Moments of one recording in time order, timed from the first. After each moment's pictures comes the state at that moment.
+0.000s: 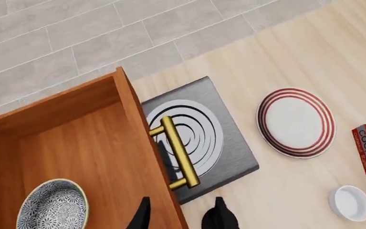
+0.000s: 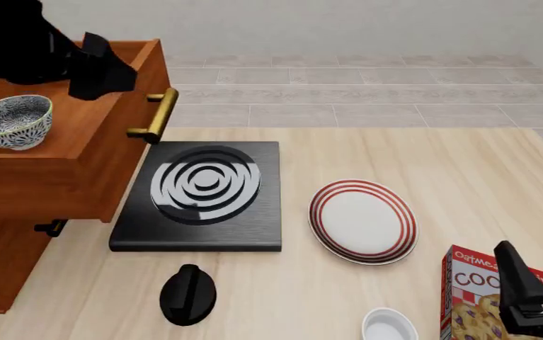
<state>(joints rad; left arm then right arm) -0.36 1.18 -1.46 1.01 0.08 0.00 0.06 0.00 -0.02 0.01</state>
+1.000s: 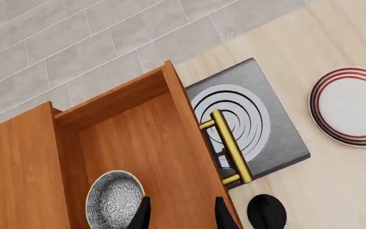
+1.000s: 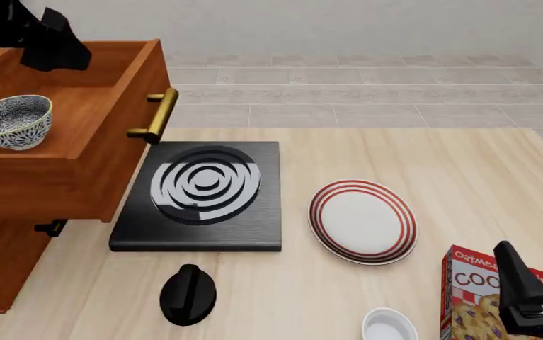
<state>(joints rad) -0.17 1.31 -1.69 1.20 0.29 0.01 0.06 0.00 -0.02 0.01</state>
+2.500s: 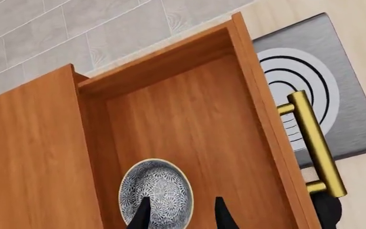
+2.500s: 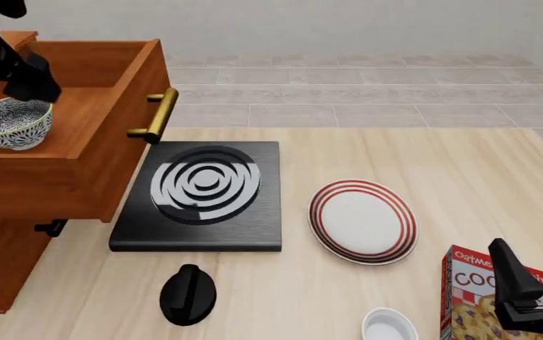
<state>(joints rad) 0.06 1.43 -1.64 1.18 0.43 0.02 0.12 0.00 -0.07 -0.01</state>
